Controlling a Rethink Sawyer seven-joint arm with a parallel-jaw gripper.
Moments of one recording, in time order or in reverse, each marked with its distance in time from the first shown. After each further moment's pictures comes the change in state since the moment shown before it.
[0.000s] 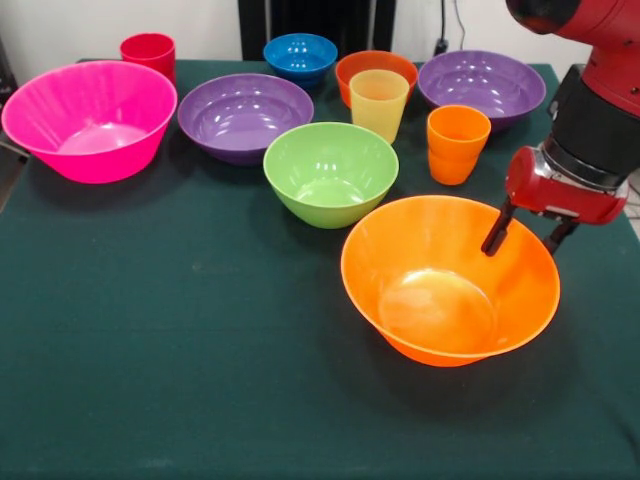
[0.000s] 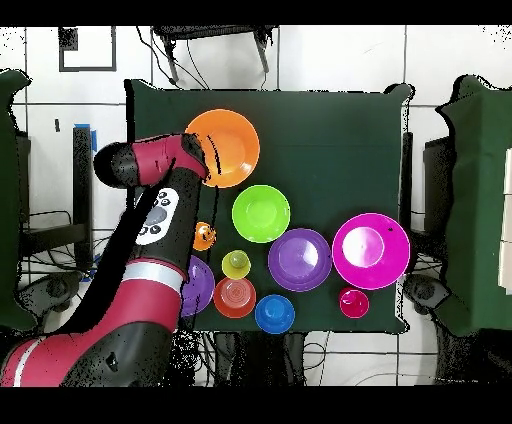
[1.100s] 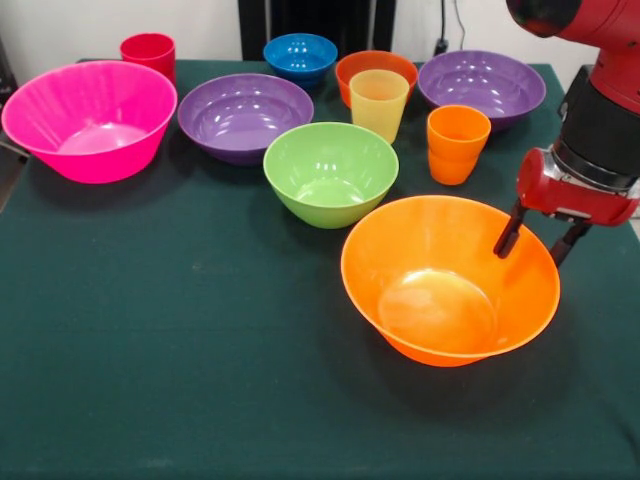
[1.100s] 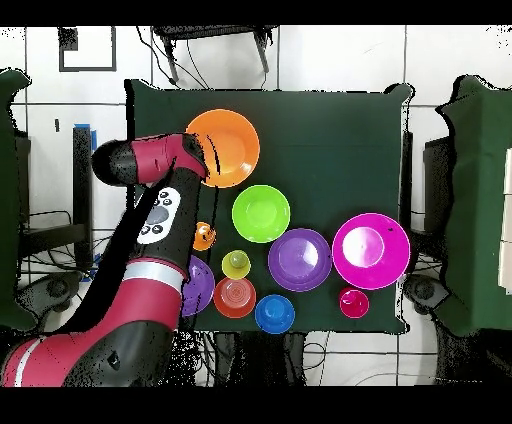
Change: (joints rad) arm -0.001 0.000 0.009 0.000 0.047 0.000 0.000
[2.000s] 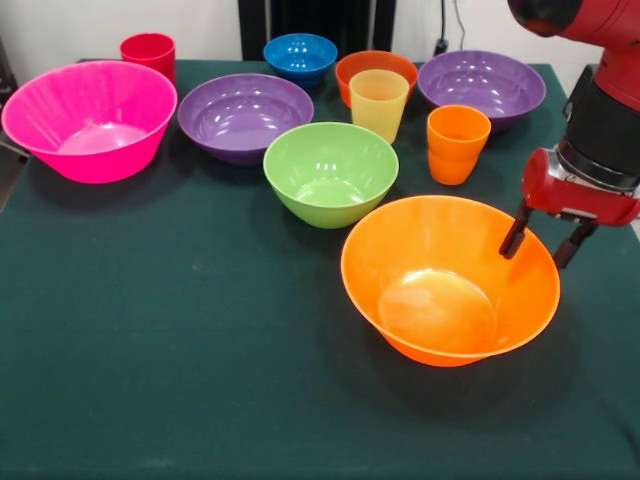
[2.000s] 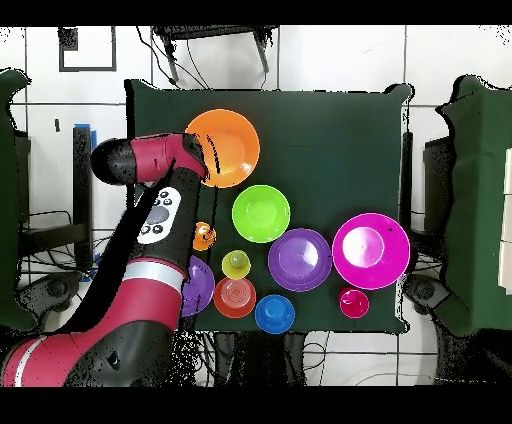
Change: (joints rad) arm 0.000 -0.001 0.002 -0.001 0.020 0.000 0.000
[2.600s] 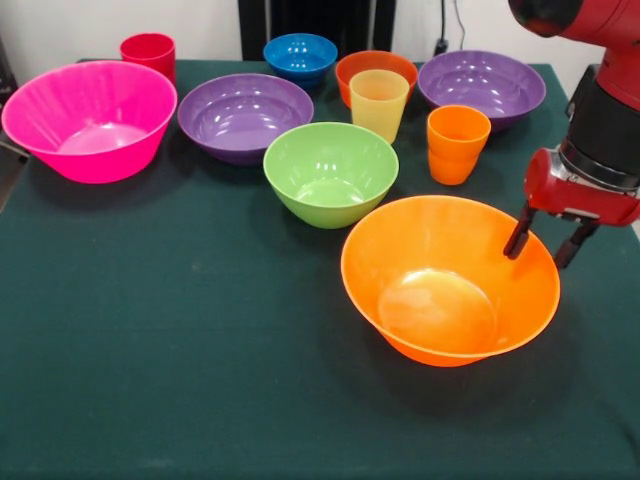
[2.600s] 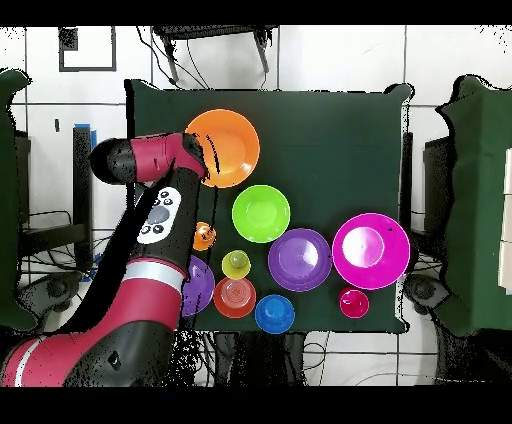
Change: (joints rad) arm 0.000 -0.001 0.002 0.000 0.007 0.000 0.000
